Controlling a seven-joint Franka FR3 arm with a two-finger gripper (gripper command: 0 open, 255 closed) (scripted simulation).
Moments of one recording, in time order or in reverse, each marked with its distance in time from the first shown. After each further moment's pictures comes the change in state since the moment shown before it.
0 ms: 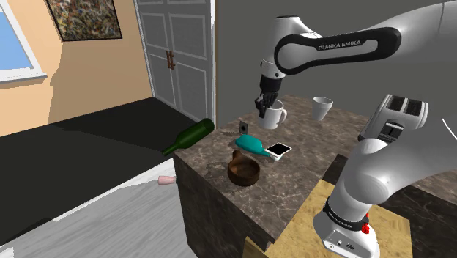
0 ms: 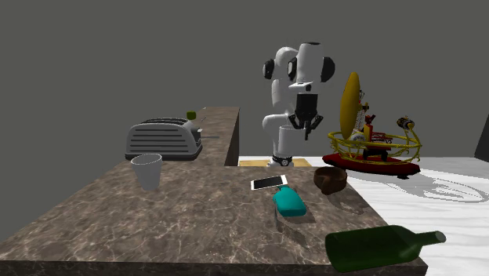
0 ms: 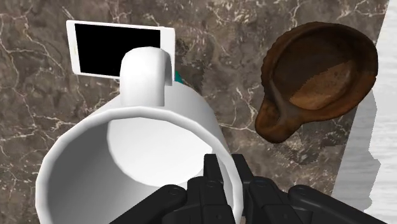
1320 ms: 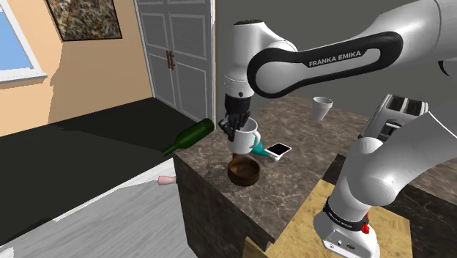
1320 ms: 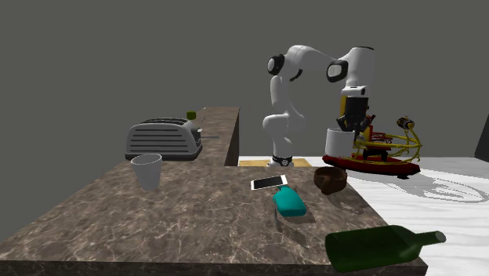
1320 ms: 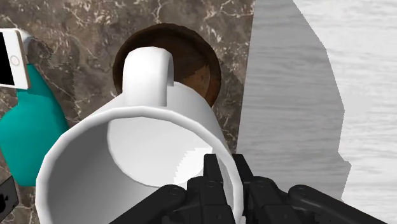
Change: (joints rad) arm 0.129 0.128 0.315 0.082 0.127 0.040 0.372
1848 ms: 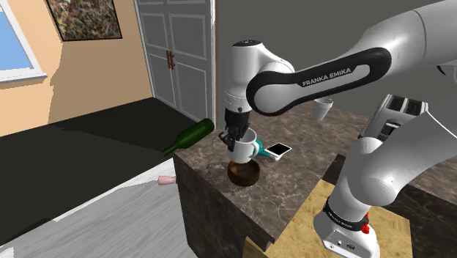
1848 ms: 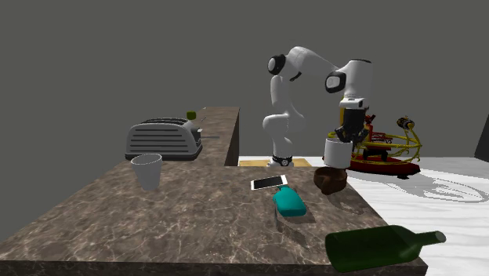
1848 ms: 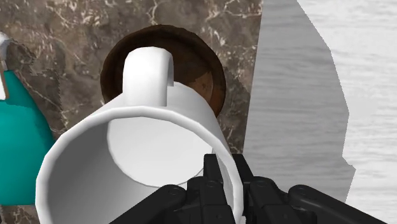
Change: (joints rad) arm 0.002 0.018 0.012 -0.098 0.004 0.116 0.007
